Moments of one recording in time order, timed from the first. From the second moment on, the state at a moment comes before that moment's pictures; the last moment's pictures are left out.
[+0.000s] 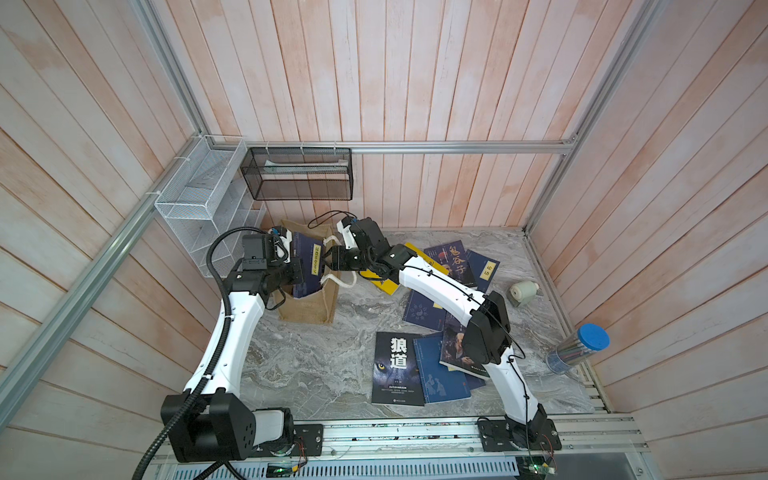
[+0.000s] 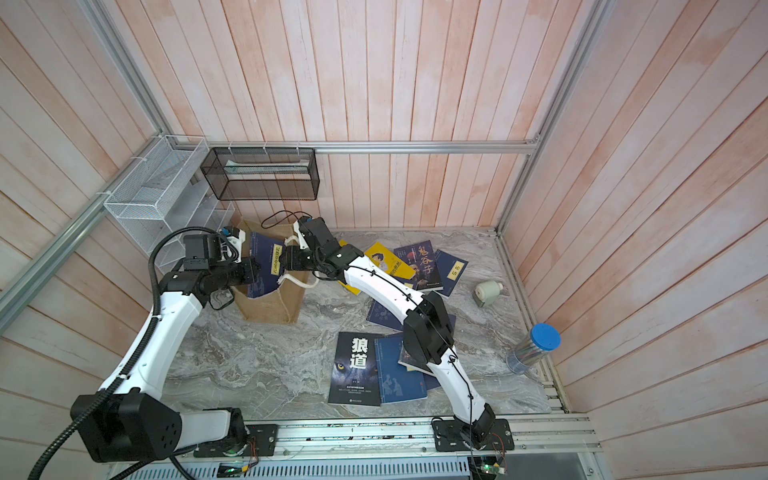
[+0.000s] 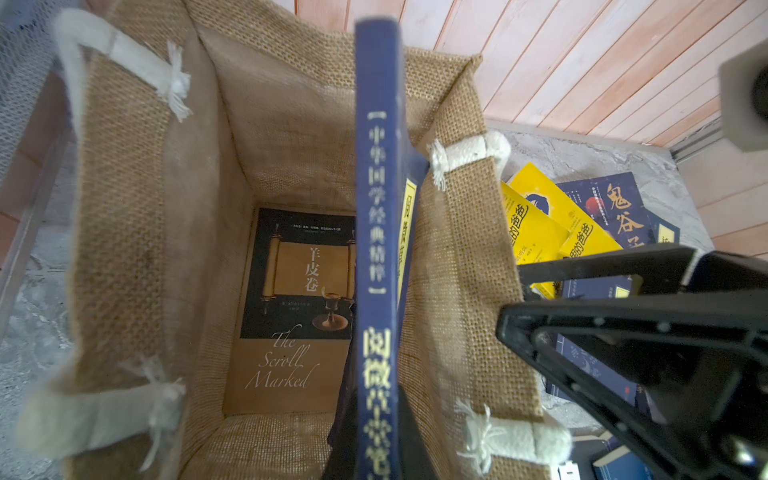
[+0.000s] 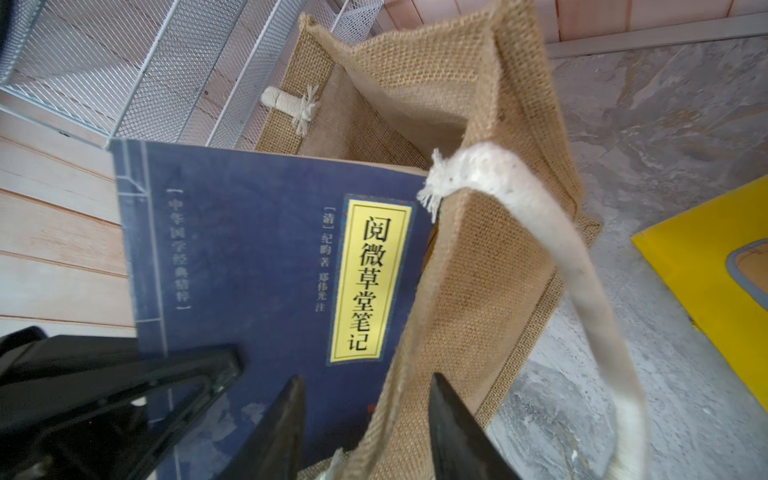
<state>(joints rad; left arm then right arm) 0.02 1.33 1.26 -0.68 0.26 -0.10 0.88 2.27 2.22 -0.45 -0.26 0.68</state>
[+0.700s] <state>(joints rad) 0.00 1.72 1.57 -0.82 0.38 -0.10 0.85 2.31 2.25 -0.42 -0.34 0.65</state>
